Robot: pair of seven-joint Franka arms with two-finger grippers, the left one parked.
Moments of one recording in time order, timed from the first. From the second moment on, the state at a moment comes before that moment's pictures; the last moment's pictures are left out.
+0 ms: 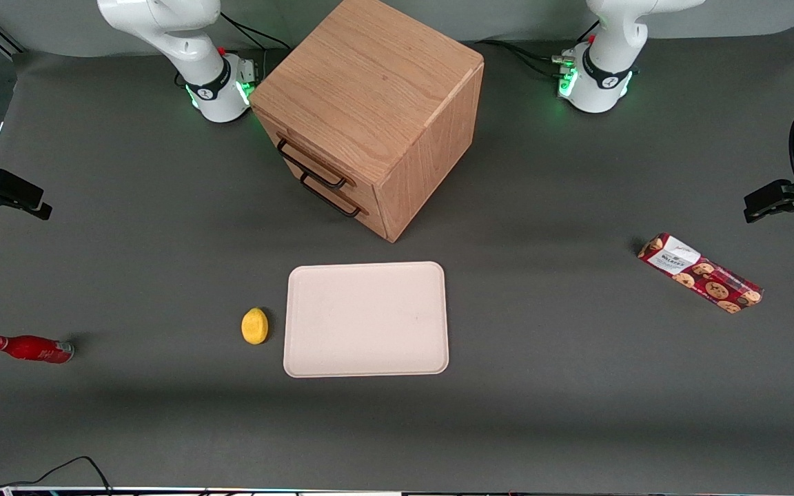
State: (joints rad) arm 0.02 0.06 -0.07 -1.45 0.00 1.52 0.02
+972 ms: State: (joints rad) arm 0.07 0.08 0.02 -1.45 0.00 1.45 -0.14
